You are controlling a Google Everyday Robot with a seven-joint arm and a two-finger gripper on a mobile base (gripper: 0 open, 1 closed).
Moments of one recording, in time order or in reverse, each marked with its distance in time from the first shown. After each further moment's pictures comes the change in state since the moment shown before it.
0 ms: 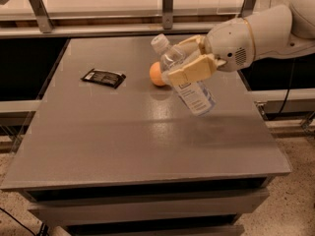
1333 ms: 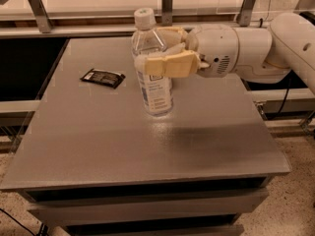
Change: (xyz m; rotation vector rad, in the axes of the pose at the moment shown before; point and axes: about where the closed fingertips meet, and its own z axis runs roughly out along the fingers) arm -0.073 0.043 0.023 -0.137 -0.475 -0.085
